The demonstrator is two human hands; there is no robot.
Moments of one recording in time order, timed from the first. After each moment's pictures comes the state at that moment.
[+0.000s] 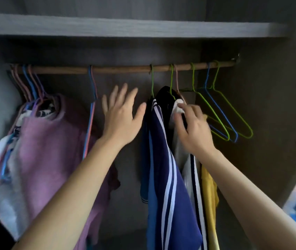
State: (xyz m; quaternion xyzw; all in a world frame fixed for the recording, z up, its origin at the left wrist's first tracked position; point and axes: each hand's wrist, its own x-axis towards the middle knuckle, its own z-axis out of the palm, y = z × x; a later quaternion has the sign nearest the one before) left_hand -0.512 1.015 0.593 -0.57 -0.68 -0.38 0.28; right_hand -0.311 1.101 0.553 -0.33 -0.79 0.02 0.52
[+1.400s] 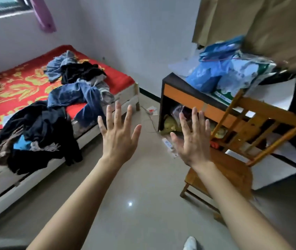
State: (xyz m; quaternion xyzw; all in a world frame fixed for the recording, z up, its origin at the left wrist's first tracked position) left_hand -0.023 0.536 0.319 -0.97 0.14 -0.17 -0.11; right_hand -0.069 0.295 0.282 -0.97 0.04 -0.23 0.11
